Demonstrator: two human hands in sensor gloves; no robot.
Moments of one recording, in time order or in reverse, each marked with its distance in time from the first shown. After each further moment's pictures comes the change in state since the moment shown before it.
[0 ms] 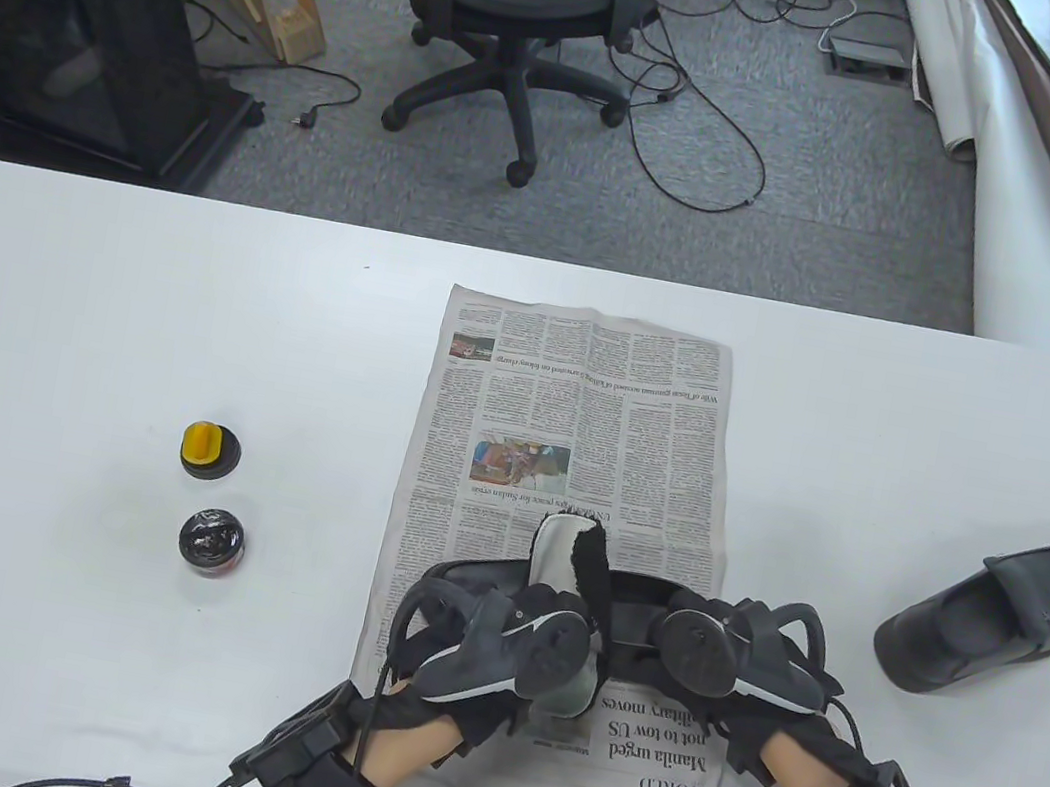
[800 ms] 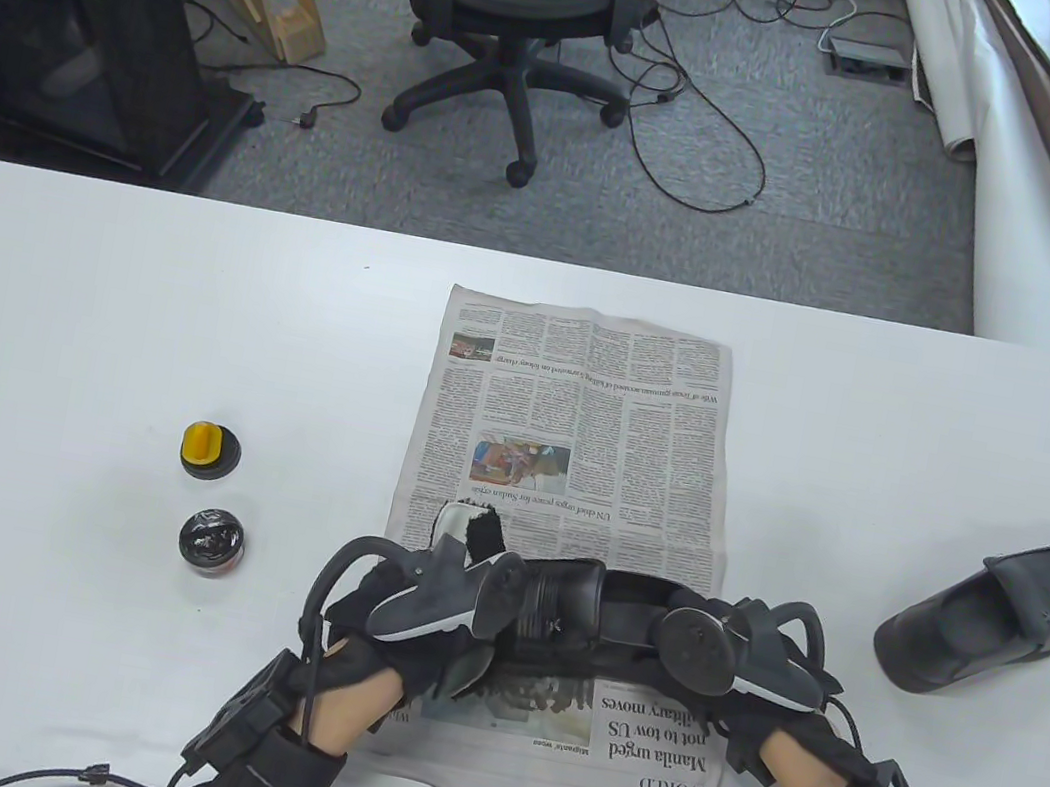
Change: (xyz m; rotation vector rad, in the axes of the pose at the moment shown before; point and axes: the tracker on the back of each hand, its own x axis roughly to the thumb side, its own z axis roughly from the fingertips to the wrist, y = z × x) left_hand -0.067 0.003 -0.002 -0.371 0.181 -0.194; right_hand 0.000 0.000 -0.001 0.004 0.001 -0.002
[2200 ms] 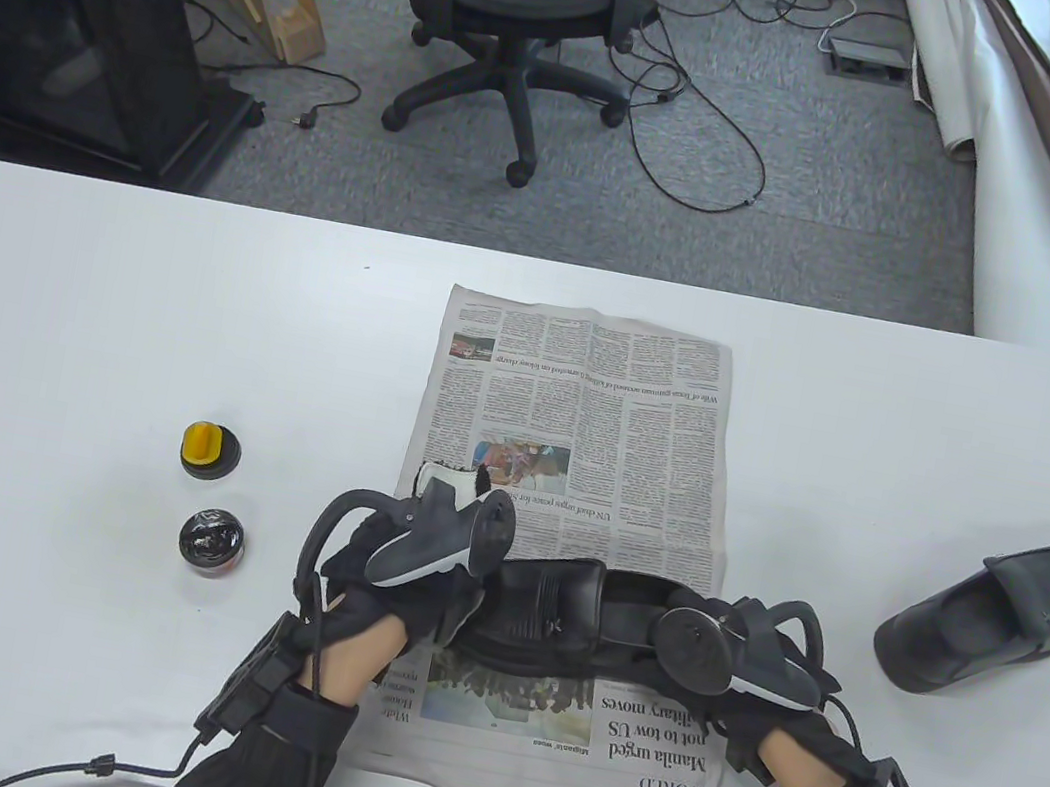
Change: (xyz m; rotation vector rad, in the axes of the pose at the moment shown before) left_hand -0.011 0.022 -0.025 0.067 0.043 0.093; right_hand 0.002 0.001 -0.002 0.004 -0.006 0.011
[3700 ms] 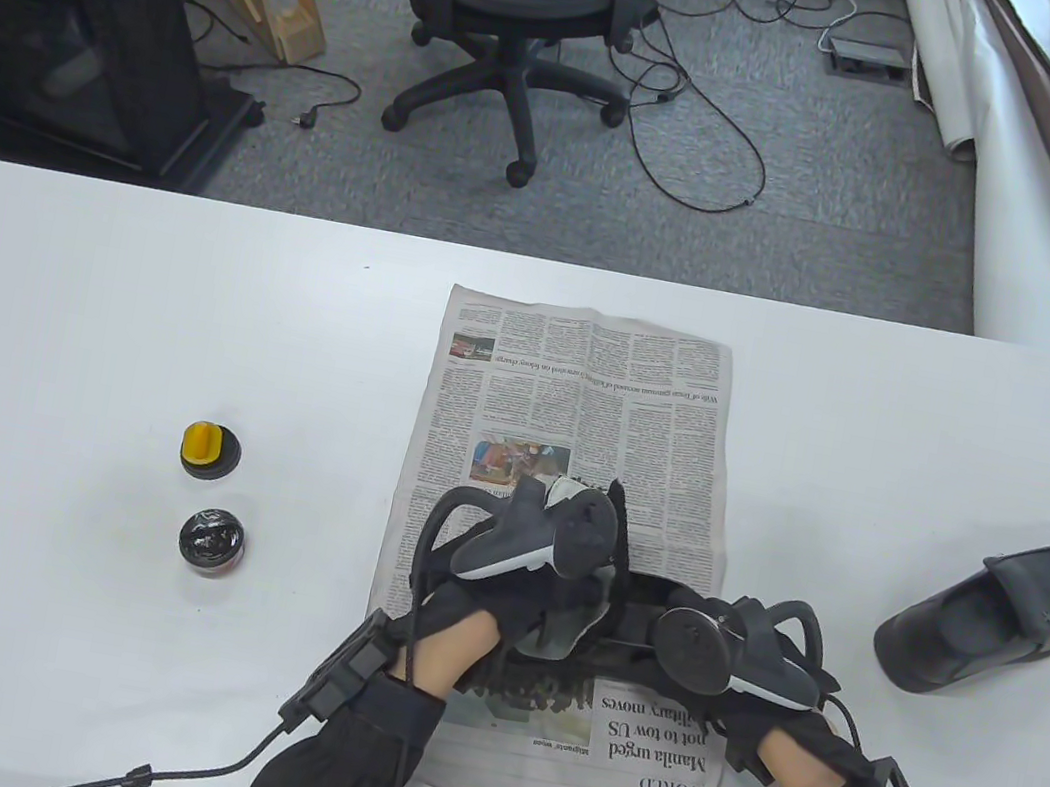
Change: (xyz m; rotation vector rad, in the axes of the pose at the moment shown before) left_hand 0.068 0.011 -0.028 0.009 -0.184 0.171; right_hand 0.000 0.001 0.000 0.001 0.002 0.006
